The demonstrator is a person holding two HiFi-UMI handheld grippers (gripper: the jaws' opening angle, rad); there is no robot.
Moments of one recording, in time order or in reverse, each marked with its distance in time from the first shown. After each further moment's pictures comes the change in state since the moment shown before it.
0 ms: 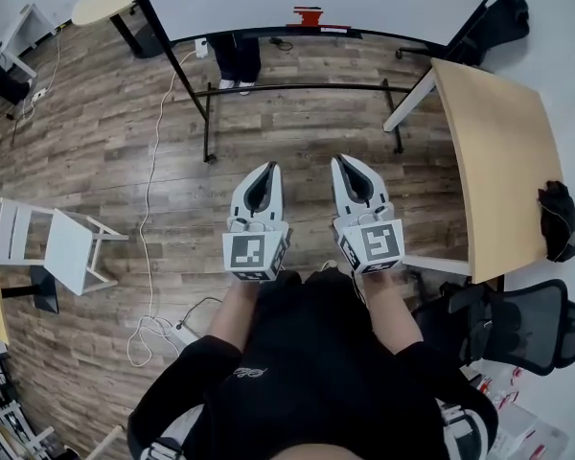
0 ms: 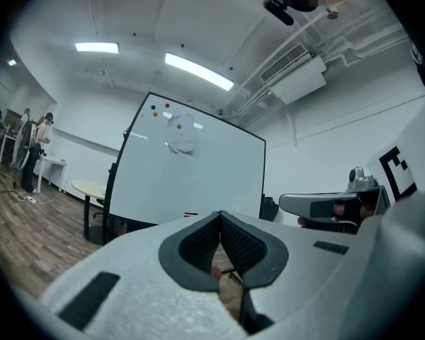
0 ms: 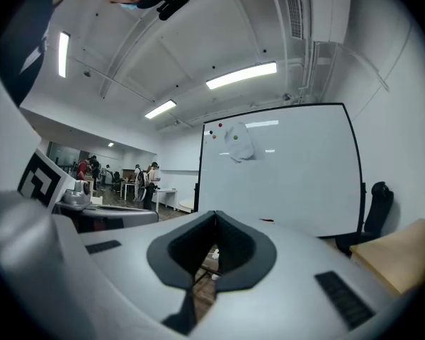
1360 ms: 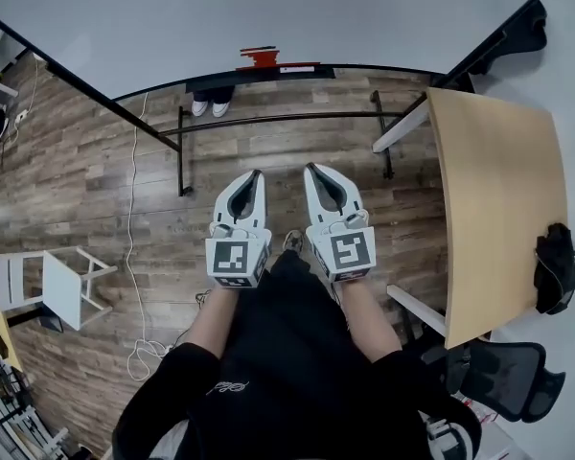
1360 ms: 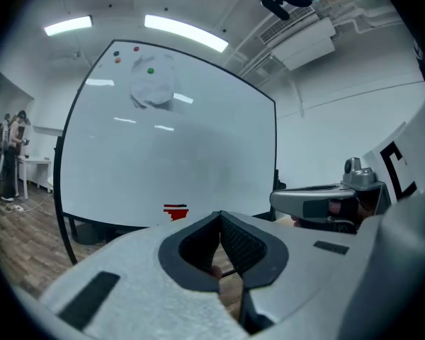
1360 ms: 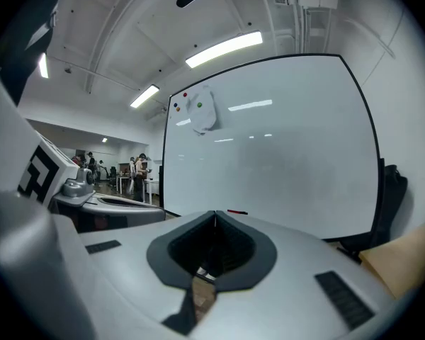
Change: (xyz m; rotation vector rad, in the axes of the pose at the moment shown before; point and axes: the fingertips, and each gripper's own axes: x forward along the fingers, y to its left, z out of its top) left arm 0.322 0.000 -0.049 0.076 0.169 -0.033; right arm 0.207 -0.236 -0.061 0.041 0.090 0.015
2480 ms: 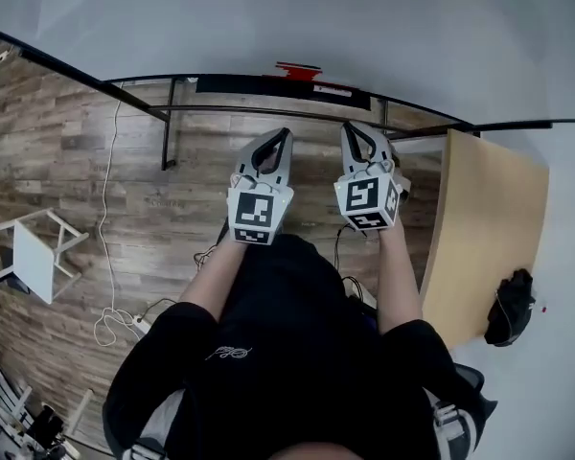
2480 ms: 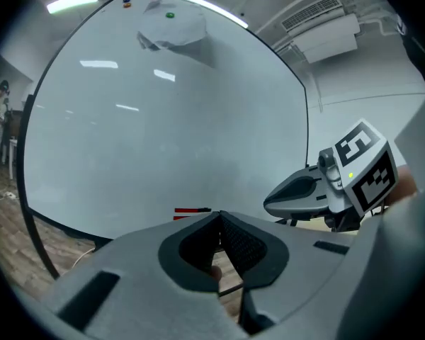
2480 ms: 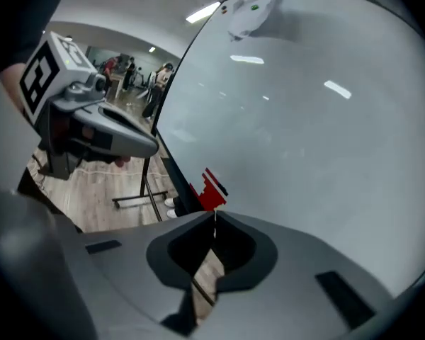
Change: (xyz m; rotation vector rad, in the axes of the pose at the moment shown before) left arm 0.186 0.121 -0.008 -0.073 0.050 -0.013; right arm 0.226 -0.106 -0.044 -0.610 0.466 0.097
